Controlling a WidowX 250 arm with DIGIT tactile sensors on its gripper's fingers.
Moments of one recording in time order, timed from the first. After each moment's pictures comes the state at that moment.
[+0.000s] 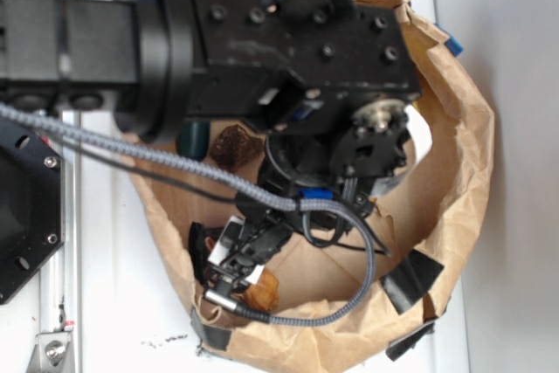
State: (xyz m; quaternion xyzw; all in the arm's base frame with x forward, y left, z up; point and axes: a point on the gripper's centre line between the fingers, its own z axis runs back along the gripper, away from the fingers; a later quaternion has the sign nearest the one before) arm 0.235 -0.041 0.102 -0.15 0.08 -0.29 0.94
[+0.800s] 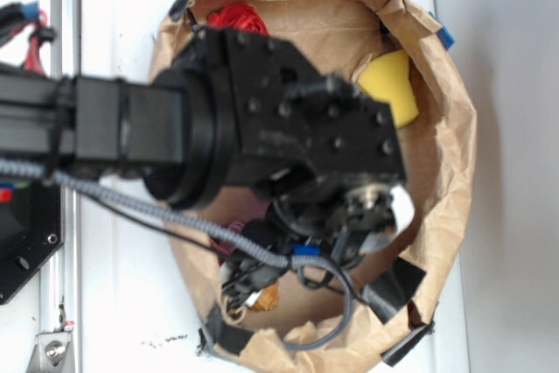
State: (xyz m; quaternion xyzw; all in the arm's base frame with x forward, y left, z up) arm 0.235 -0.061 0.066 -0.13 0.07 -0.37 0.92
